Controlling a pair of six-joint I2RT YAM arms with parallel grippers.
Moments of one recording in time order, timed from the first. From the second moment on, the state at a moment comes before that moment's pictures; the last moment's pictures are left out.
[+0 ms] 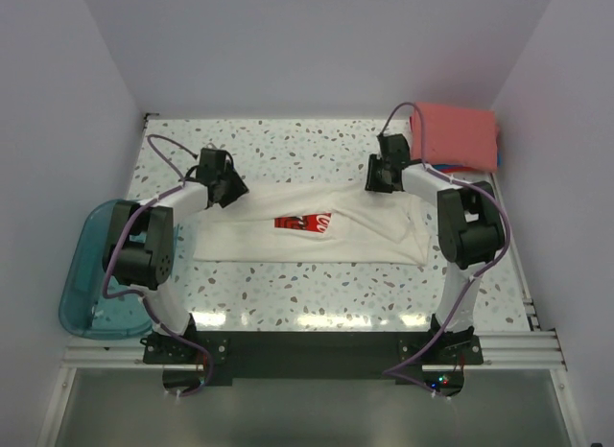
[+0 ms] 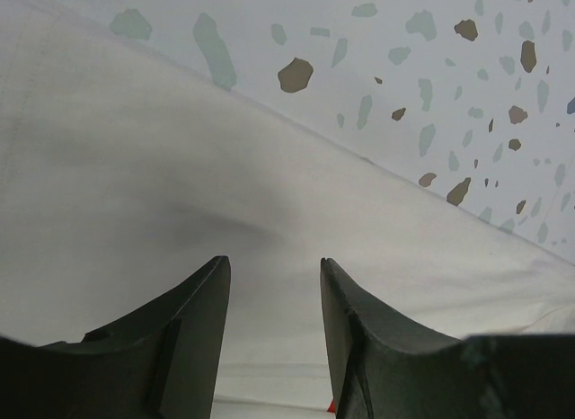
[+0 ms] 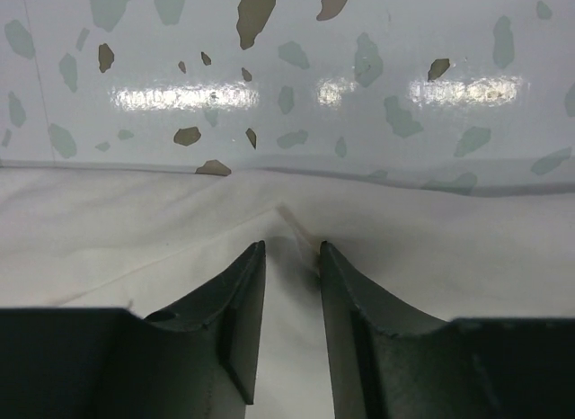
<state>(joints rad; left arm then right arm) -0.16 1.77 1.05 -0.14 -0.03 -0.74 0.25 1.98 1.33 -0.25 0.01 0.33</state>
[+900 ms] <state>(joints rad) -0.16 1.76 1.04 -0.14 -0.03 -0.74 0.41 1.36 0.84 -0.25 -0.02 0.44</state>
